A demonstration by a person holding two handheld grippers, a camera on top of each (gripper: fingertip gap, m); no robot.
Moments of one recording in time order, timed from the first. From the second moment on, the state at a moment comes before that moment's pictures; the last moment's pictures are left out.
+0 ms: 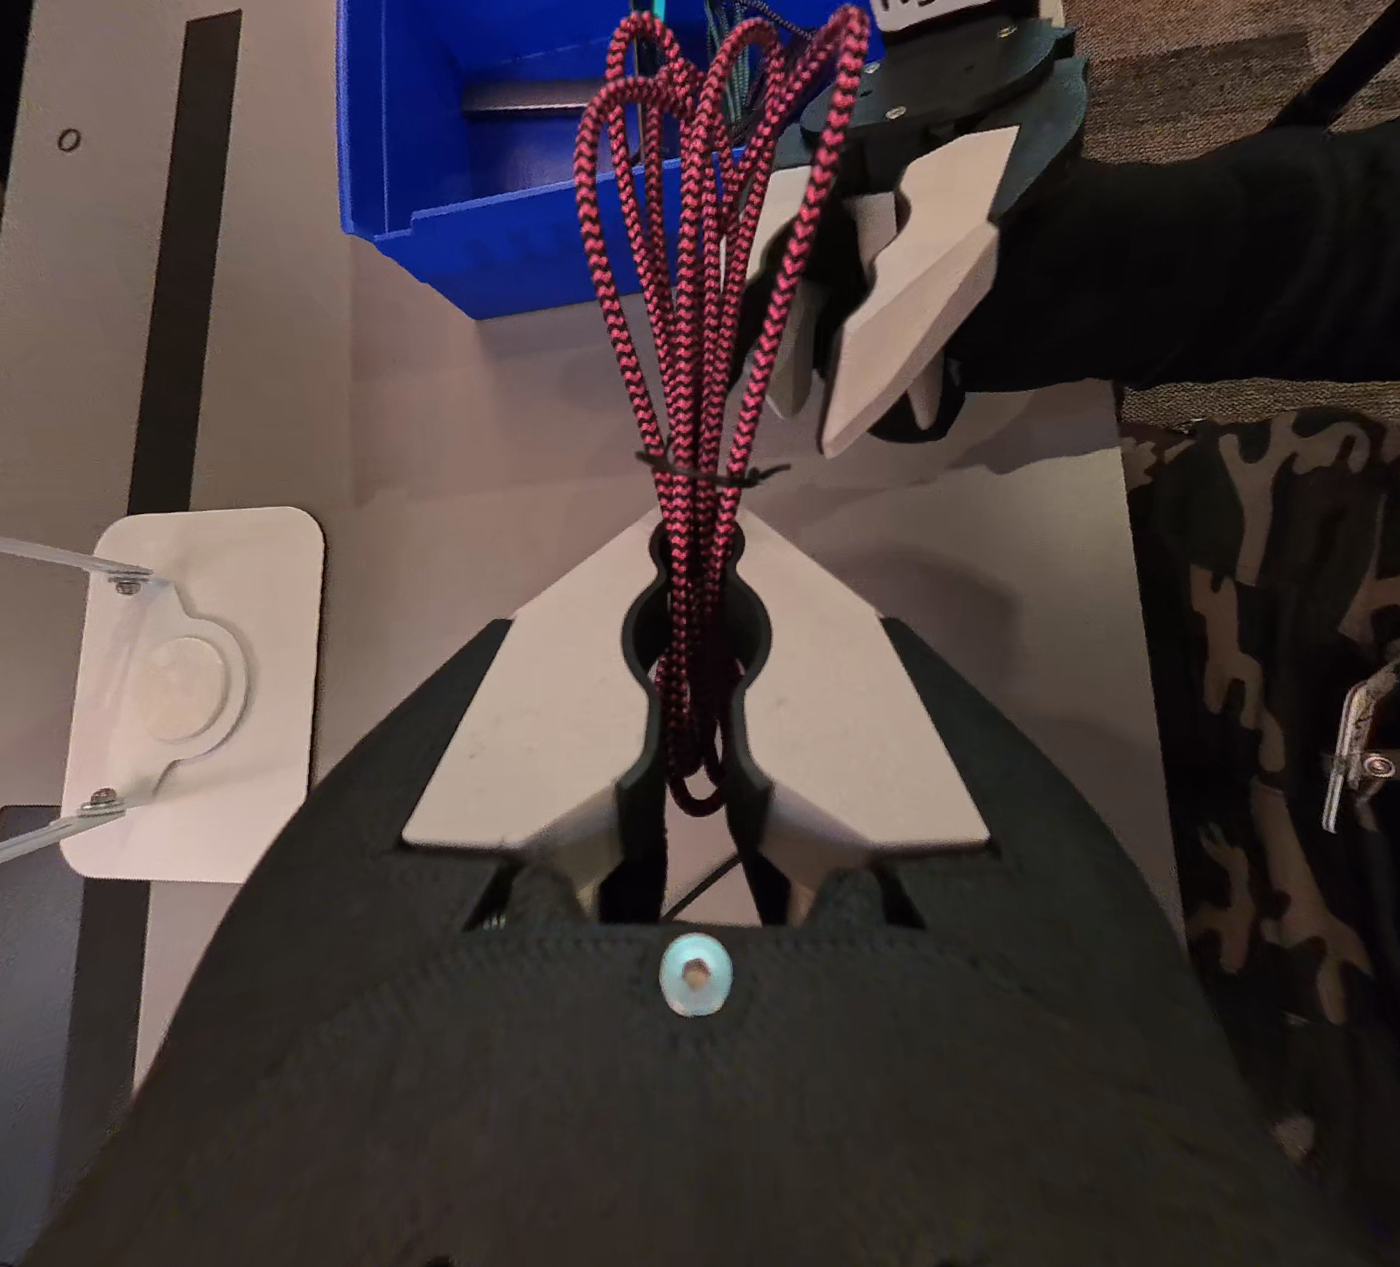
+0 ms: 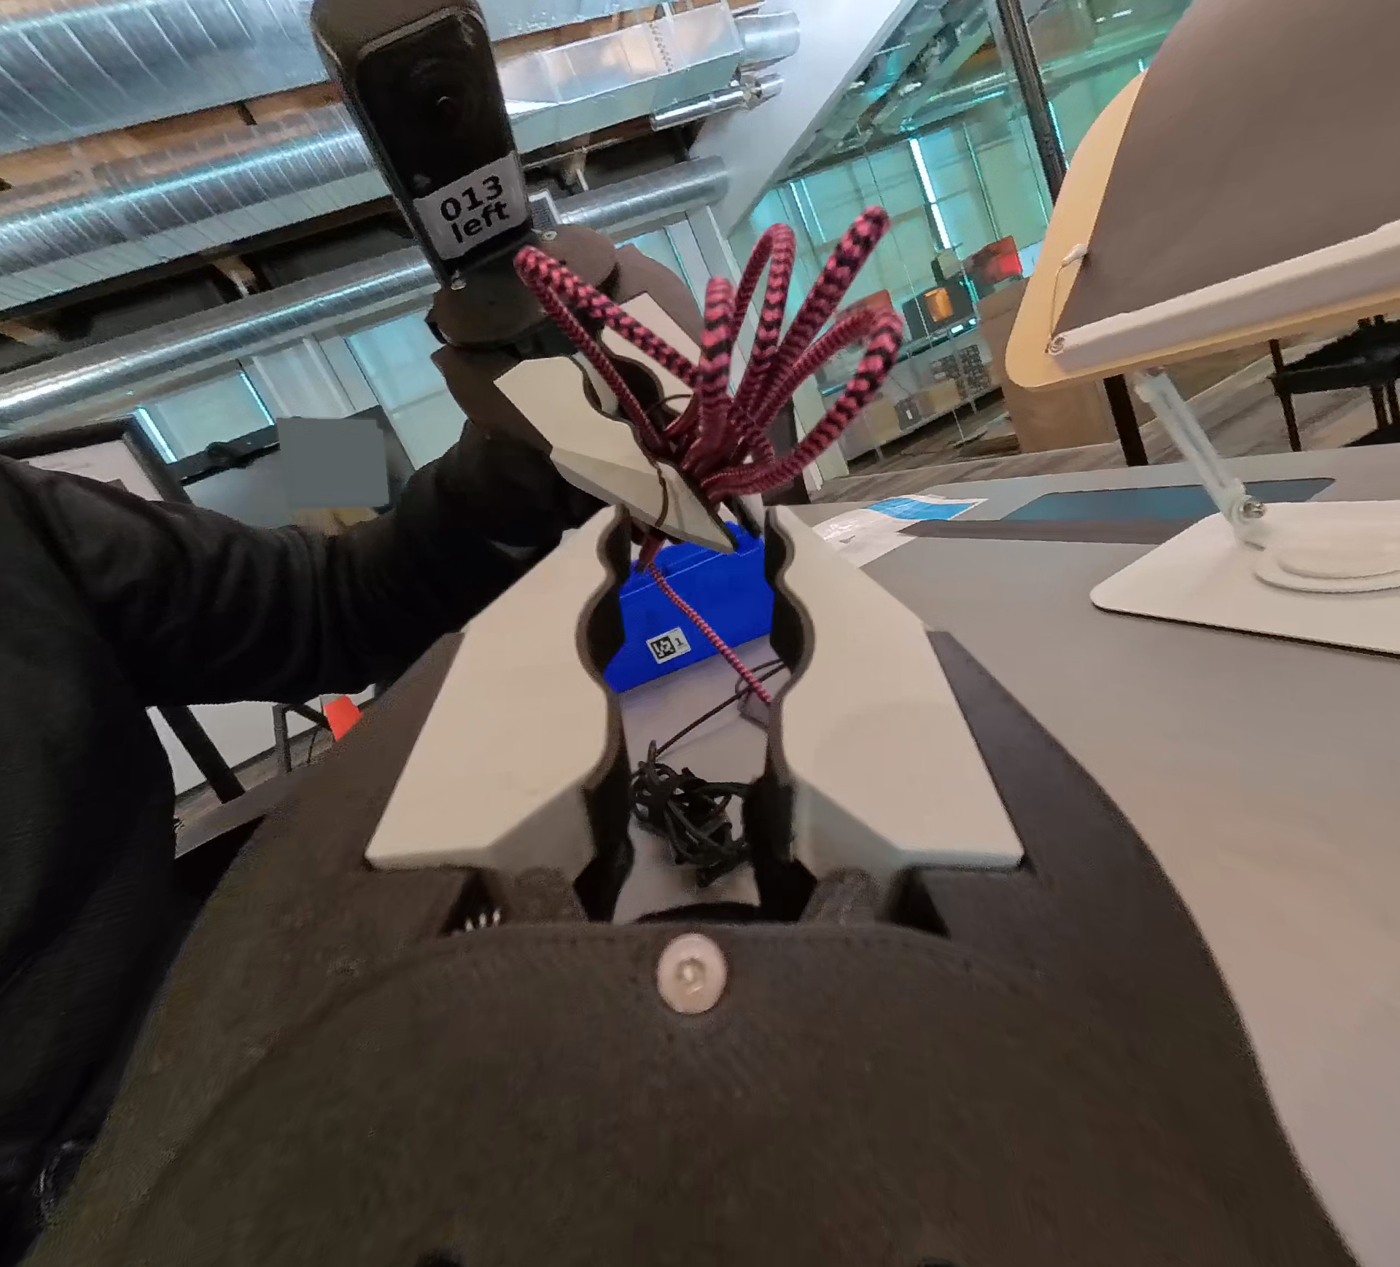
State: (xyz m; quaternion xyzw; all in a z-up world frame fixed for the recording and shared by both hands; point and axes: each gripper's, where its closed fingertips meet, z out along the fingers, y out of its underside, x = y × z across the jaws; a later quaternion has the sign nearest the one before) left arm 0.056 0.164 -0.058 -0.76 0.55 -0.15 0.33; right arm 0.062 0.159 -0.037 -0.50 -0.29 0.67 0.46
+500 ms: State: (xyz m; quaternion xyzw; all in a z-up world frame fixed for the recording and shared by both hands) left arm 0.059 0.172 -0.058 -0.76 0.55 -0.07 0.35; right arm 0.052 0.162 -0.032 -0.51 -0.28 0.67 0.46
